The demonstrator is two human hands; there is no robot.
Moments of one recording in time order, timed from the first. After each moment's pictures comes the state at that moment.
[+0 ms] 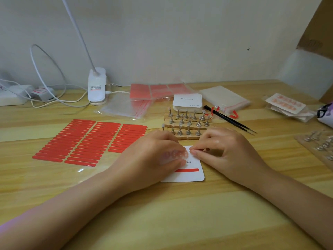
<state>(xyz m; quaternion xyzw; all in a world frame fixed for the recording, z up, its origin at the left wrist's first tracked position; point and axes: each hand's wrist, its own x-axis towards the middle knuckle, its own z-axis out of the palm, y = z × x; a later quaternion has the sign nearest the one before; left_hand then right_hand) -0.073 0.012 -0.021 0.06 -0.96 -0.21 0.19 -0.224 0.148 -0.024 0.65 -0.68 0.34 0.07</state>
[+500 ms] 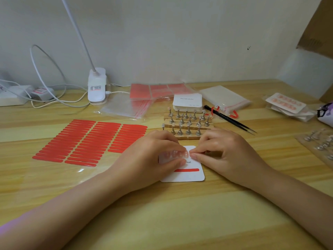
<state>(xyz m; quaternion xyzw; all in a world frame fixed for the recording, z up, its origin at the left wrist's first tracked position) -0.072 0.011 -0.022 0.07 -0.96 -0.23 0.18 -0.223 0.149 -0.022 0.66 -0.68 0.32 0.04</state>
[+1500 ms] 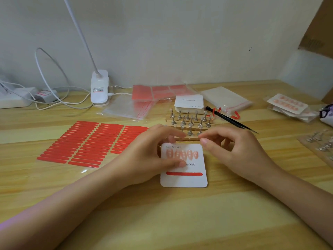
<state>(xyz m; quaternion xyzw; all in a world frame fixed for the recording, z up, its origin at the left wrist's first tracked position) -0.071 0.007 -0.013 0.12 -0.89 -0.42 0.16 -0.224 0.151 -0.019 0.53 -0.71 0.46 -0.04</state>
